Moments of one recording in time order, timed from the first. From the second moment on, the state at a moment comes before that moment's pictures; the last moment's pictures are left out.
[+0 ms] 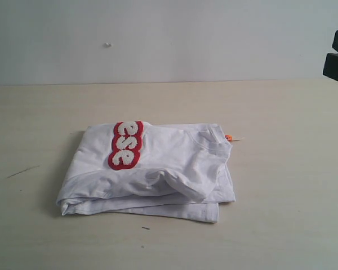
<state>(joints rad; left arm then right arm) 0.07 0.01 0.00 0.12 0.36 -0.05 0.13 0.90 -0.57 0.12 -0.04 -0.08</state>
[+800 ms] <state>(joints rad) 0.07 0.01 0.00 0.12 0.36 -0.05 0.13 0.90 -0.57 0.12 -0.04 -0.08</state>
